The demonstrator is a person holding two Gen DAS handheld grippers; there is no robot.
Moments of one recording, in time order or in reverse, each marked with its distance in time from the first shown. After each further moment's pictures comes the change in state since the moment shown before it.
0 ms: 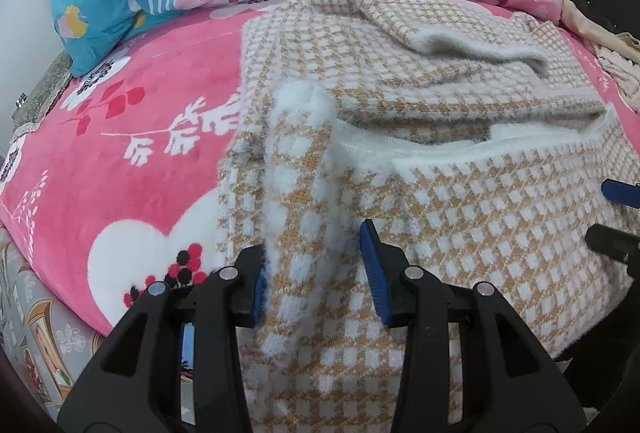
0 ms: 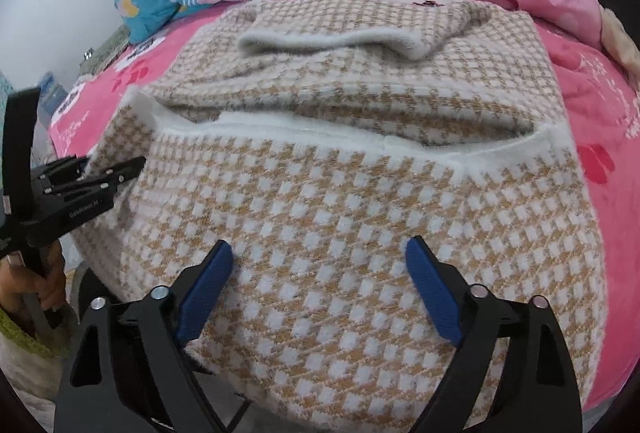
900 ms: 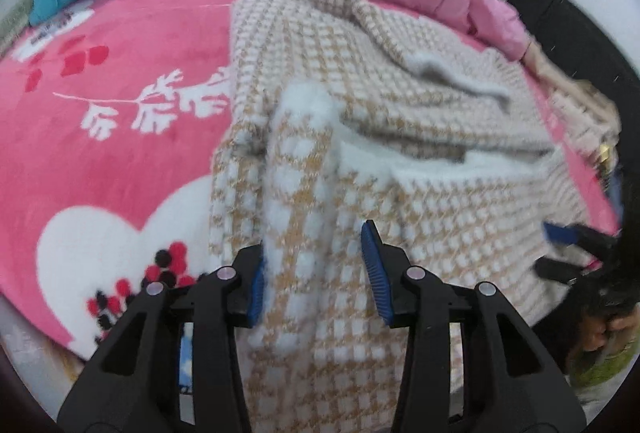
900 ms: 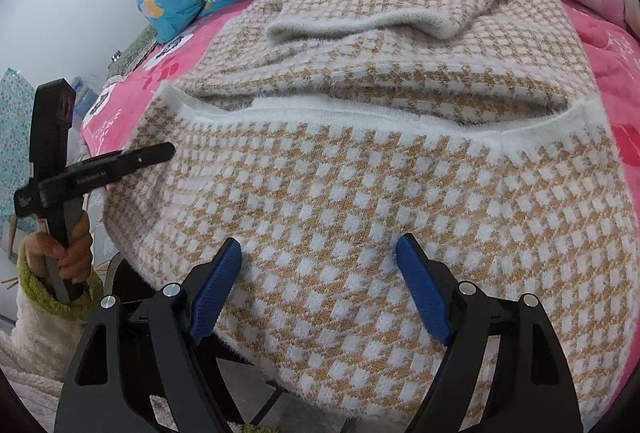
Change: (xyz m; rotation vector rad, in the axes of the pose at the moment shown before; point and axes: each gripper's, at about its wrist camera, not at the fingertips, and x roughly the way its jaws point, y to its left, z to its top) left arm 0.011 0.043 0.004 -0.102 0.032 -0.277; right arm -0.001 0.000 -0.007 0.040 0.036 0.161
